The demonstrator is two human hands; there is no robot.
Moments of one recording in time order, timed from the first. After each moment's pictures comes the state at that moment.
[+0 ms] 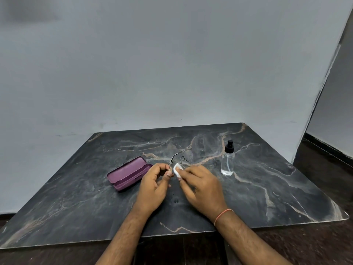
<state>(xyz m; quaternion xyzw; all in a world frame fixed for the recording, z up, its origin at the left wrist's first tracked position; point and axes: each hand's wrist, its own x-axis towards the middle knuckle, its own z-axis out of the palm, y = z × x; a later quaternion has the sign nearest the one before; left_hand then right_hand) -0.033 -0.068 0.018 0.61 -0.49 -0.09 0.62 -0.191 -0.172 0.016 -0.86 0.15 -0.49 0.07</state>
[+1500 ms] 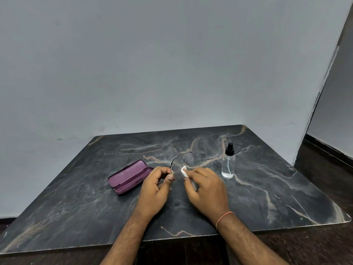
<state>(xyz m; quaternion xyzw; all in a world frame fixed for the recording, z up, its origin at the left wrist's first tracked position) -0.032 -0.069 0.014 0.62 -0.50 -0.08 0.60 -0.192 -0.169 0.023 -0.82 0.22 -0.52 0.09</state>
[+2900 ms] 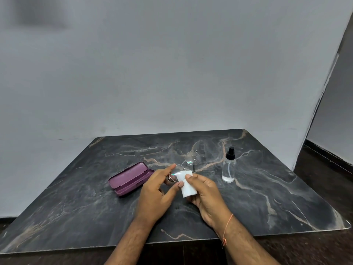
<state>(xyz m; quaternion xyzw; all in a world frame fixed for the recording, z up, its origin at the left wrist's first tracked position) -0.041 -0.060 0.022 0.63 -0.54 0.06 0.56 -0.188 -0.149 0.046 -0.44 0.20 -0.34 0.81</state>
